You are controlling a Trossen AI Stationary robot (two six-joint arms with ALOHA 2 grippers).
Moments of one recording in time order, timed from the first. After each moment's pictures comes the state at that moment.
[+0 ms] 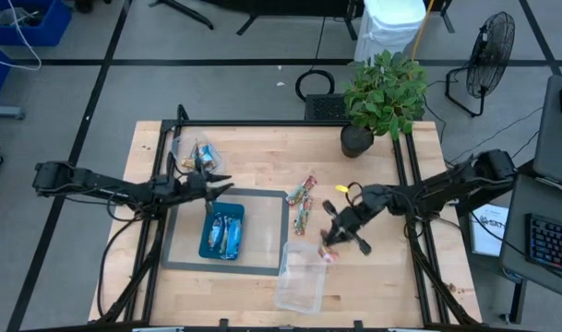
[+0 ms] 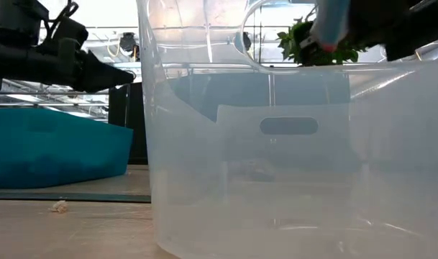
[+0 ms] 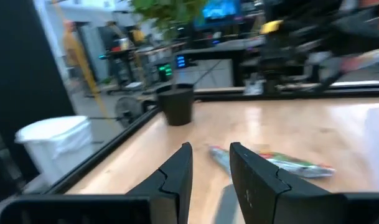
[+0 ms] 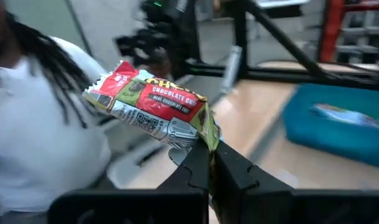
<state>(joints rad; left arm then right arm) 0.00 0.81 0.01 0.82 -0.27 0.12 0.16 1.27 0.44 0.70 -0.50 0.10</state>
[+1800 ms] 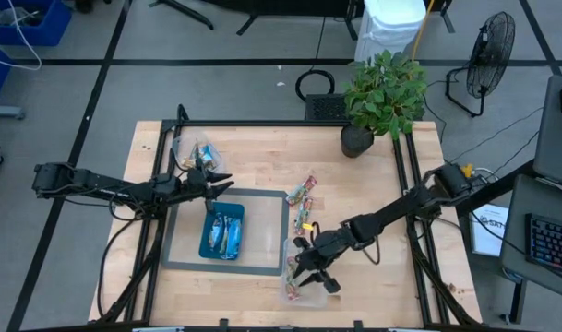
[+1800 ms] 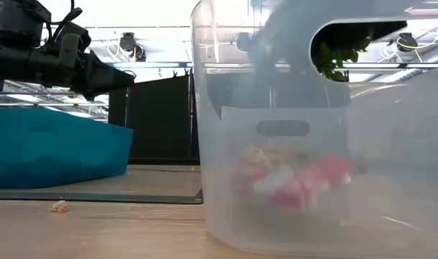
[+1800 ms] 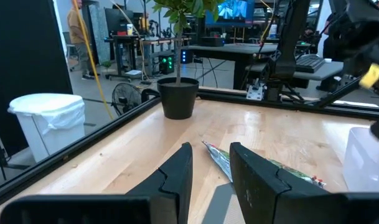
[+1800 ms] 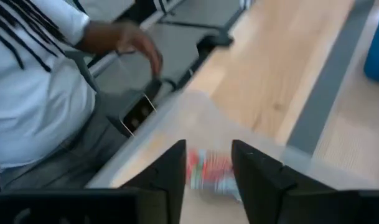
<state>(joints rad) 0.04 0.82 0.01 0.81 -0.26 -0.03 0.40 1.77 0.90 0.38 -0.29 0.14</state>
